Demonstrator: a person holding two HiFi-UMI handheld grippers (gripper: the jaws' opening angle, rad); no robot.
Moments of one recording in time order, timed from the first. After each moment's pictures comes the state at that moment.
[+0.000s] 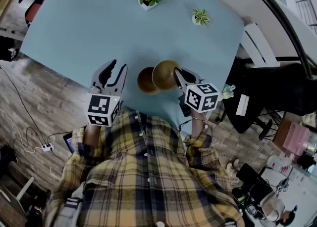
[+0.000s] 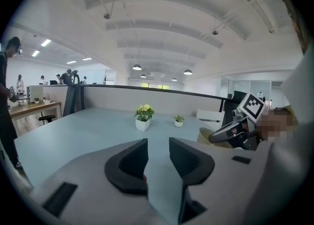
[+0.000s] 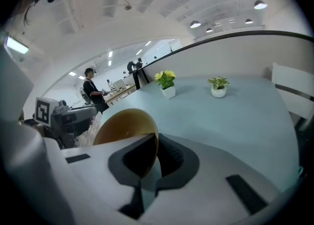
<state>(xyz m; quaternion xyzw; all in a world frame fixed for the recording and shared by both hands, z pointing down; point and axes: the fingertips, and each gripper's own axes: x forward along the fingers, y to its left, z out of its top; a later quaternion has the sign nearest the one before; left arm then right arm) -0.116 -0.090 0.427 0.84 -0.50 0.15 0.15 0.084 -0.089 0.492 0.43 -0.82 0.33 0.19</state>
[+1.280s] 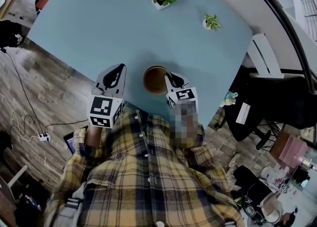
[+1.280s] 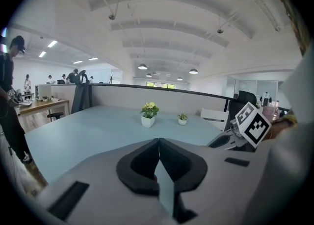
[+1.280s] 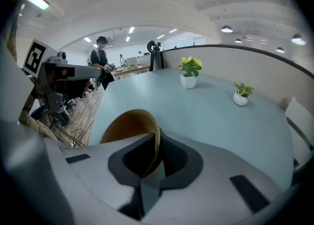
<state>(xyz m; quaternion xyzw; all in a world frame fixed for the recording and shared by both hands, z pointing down) -0.132 -0.066 0.430 0.82 -0.53 0.15 0.16 0.028 -0.063 0.537 0.38 -0.84 0.21 0.32</state>
